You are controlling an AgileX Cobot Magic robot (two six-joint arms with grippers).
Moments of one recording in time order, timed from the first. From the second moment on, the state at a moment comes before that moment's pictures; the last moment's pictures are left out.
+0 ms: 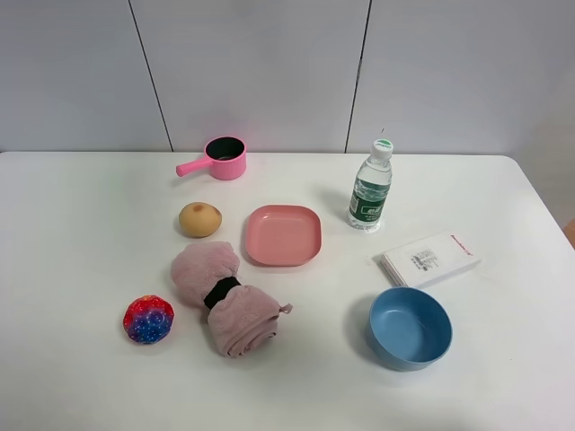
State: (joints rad) left arm 0.00 -0.01 -0.51 0.01 1.06 -0.03; right arm 0.89 1.81 -2.45 -0.60 1.22 0.07
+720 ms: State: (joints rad) left arm 0.00 -0.01 -0.51 0.01 1.06 -0.03; right arm 0.78 1.25 -2.11 -0.77 1.22 0.01
